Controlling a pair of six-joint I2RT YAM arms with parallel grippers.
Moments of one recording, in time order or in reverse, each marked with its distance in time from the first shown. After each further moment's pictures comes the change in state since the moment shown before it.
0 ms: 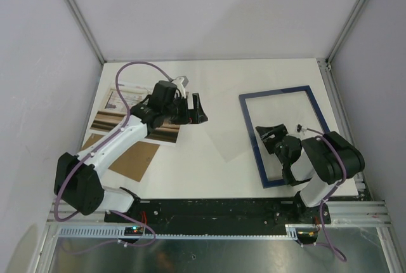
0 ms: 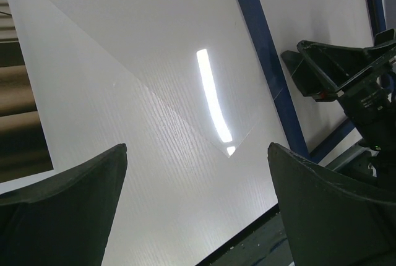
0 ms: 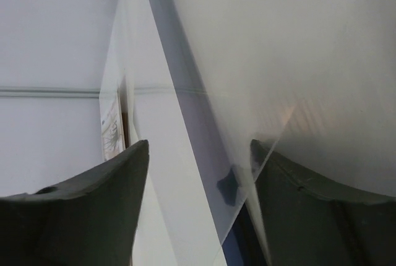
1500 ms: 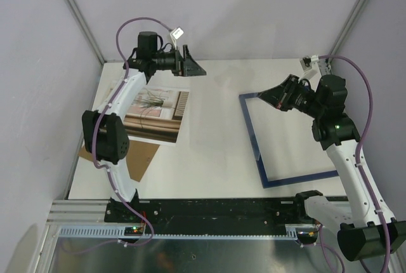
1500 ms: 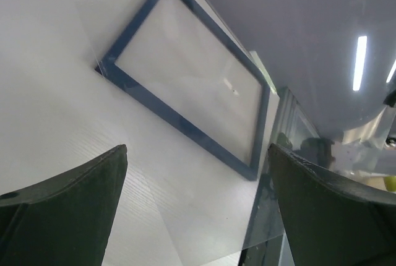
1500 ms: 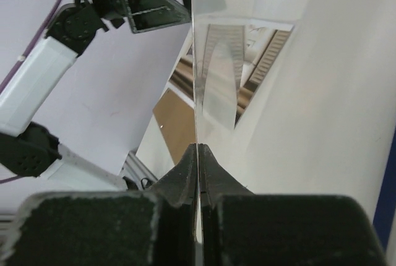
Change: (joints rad) left arm 0.307 0.533 0.692 0.070 0.787 0.166; right arm -0.117 -0.648 0.997 -1.531 -0.668 -0.532
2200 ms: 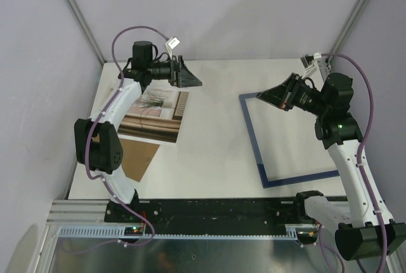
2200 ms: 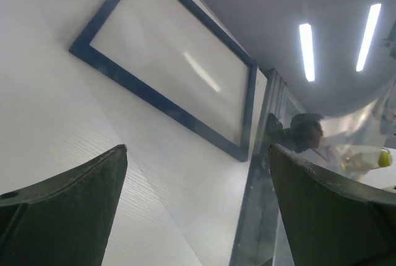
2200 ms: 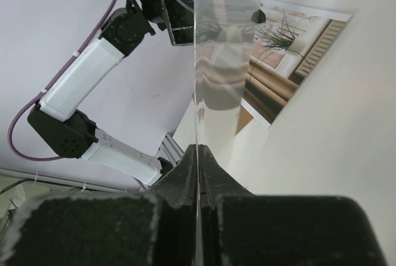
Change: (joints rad) left arm 0.015 -0.133 -0.219 0.072 0.093 0.055; right arm -0.042 0.000 0.010 0.053 -0.216 0.103
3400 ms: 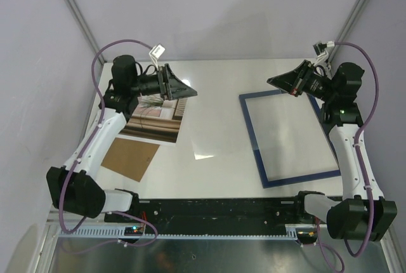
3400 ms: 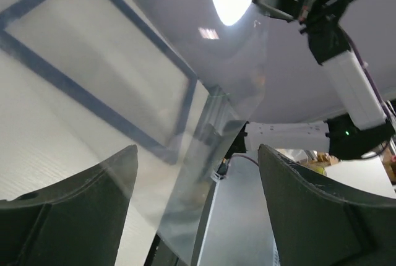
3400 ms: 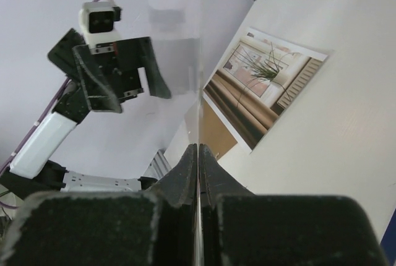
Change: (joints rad) left arm -0.024 -0.426 -0.326 0.164 -0.034 -0.384; right arm -0.184 0.136 0.018 0.242 -0.179 0.039
